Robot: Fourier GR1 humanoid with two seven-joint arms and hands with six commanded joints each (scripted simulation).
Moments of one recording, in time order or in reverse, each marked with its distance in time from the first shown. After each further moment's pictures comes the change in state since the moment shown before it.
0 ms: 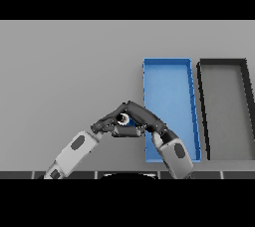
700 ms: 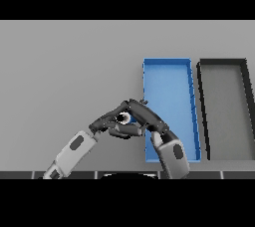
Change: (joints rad) left arm 0.017 0.005 0.023 0.027 -0.066 -0.004 0.043; right arm 0.019 0.088 -0.056 -0.013 0.067 0.052 -0.057
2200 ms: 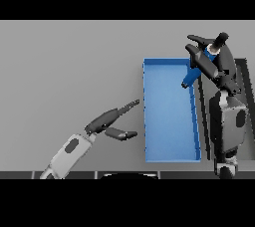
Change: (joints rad) left arm 0.042 0.044 0.009 -0.062 -0.001 0.029 0.134; right arm -0.321 -0.517 -0.485 0.176 -0.508 -0.510 0.199
